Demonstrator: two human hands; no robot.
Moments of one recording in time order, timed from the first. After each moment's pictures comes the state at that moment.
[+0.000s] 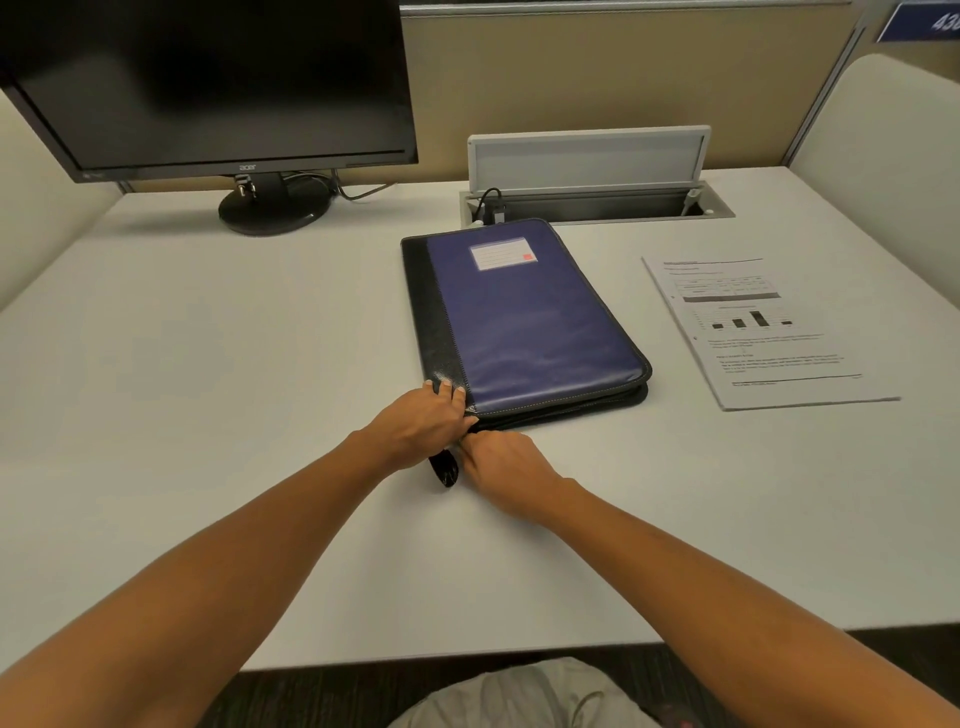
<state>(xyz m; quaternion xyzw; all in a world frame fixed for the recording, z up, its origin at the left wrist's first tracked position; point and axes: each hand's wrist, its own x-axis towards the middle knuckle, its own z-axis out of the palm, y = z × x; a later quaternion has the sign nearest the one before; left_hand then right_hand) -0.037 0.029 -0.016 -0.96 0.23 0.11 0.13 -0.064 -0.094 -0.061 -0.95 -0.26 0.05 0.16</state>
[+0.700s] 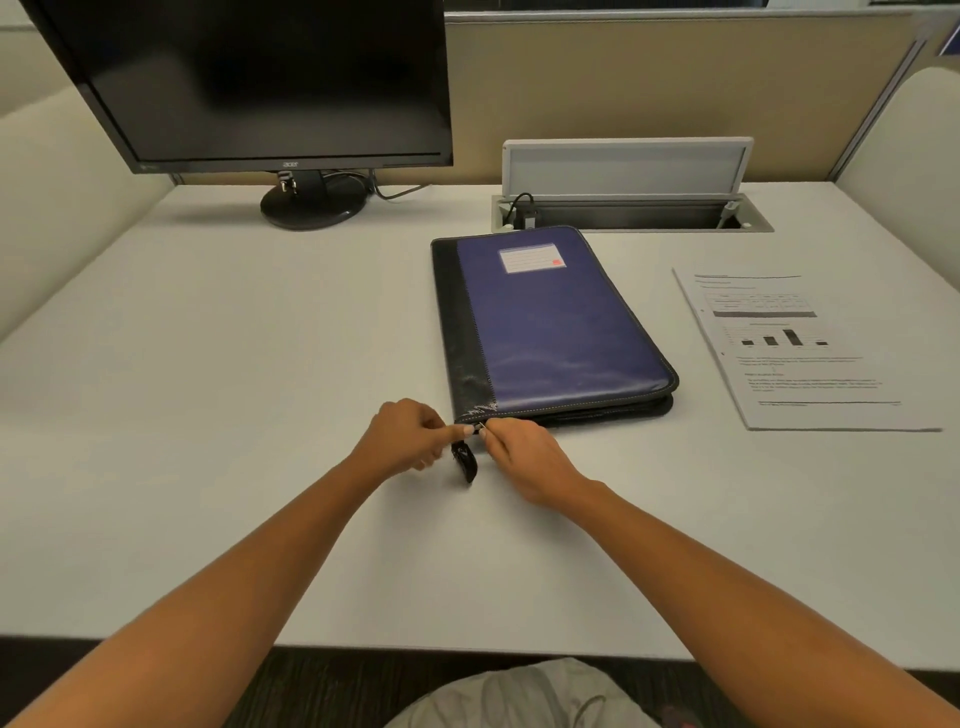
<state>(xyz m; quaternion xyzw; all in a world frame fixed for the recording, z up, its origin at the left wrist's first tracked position) -0.058 0.061 -0.025 -0.90 -0.08 0.15 -0.40 -0.058 -0.105 -0.054 -0.93 -0.22 0.08 0.29</state>
